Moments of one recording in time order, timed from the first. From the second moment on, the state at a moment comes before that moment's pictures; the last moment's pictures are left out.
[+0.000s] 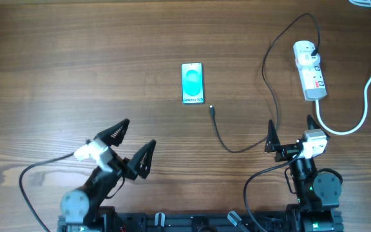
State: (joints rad) left arm -0.03 0.01 0.01 0.28 0.62 -0.53; right arm 0.05 0.01 0.01 0.00 -0.08 -0.01
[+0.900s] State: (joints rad) left arm -0.15 1.26 1.50 -0.94 0.37 -0.47; right arm 0.05 0.02 0.01 0.00 -0.08 -0.01
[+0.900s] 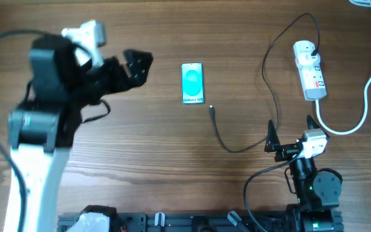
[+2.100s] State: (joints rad) left arm -0.54 2.19 1.89 -1.03 -0.09 -0.67; right arm 0.05 0.02 0.01 0.00 -0.08 -0.01
